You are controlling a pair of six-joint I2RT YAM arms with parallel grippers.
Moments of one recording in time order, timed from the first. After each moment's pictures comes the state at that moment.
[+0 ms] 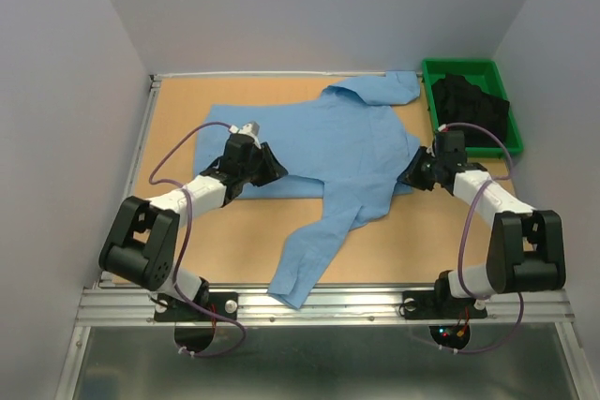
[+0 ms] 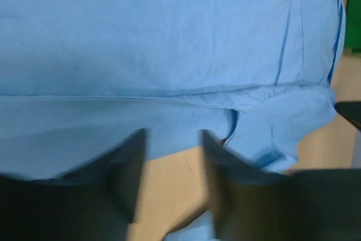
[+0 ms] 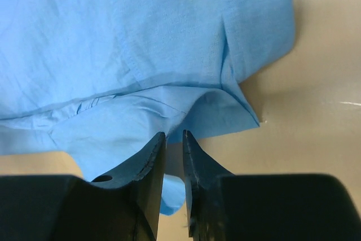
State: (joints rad) left arm -0.40 1.43 0.74 0.04 0.14 -0.71; right arm 0.03 1.40 0.79 -0.29 -0.23 0.54
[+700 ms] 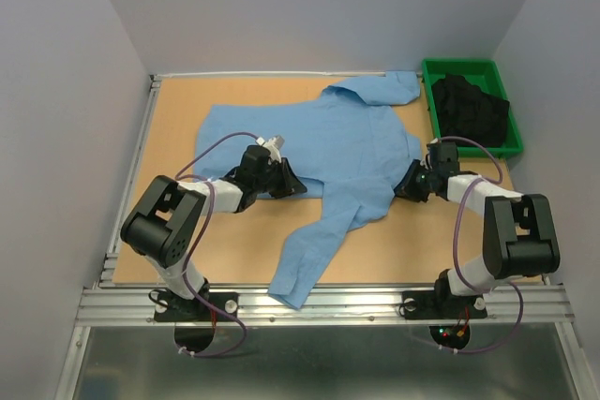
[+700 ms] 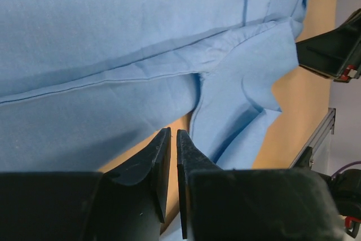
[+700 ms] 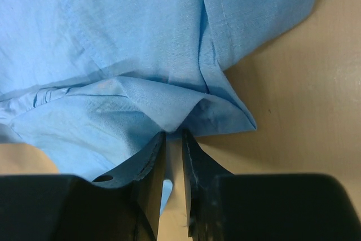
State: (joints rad) left arm -0.50 1.63 0.69 0.33 0.39 -0.74; right arm 0.03 1.49 0.69 -0.17 -0.31 0.55
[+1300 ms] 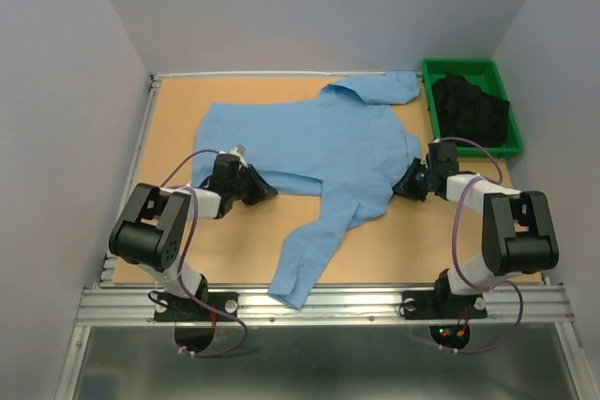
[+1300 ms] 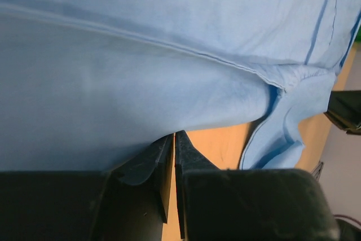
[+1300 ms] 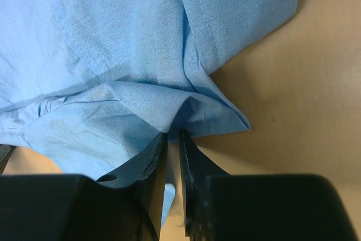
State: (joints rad) left arm -0.33 1.62 0.56 0.35 0.35 -0.83; right arm 0.02 1.52 0.68 -0.13 -0.25 0.60
